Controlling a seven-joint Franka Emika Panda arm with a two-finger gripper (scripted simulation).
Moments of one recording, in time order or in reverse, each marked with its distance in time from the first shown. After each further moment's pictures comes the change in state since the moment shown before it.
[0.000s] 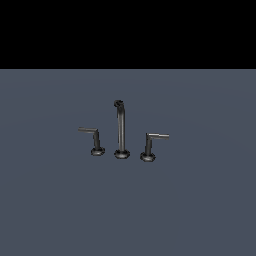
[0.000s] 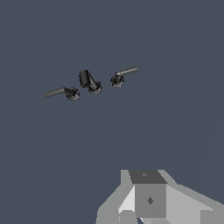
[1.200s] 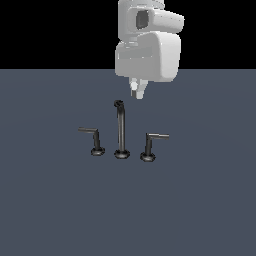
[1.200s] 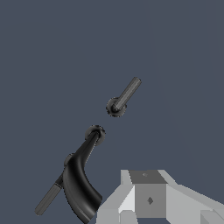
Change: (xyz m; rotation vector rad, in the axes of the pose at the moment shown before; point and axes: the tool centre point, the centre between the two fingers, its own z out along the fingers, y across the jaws) arm 0.113 -0.025 0.147 0.013 0.007 0.642
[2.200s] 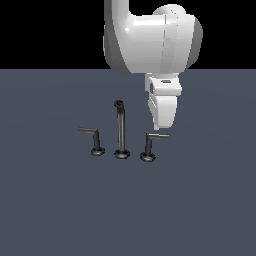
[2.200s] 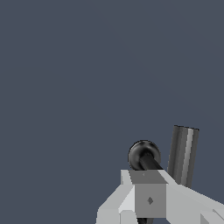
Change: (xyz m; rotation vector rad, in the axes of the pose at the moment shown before) arm 0.092 -0.024 0.113 0.005 0.012 0.503
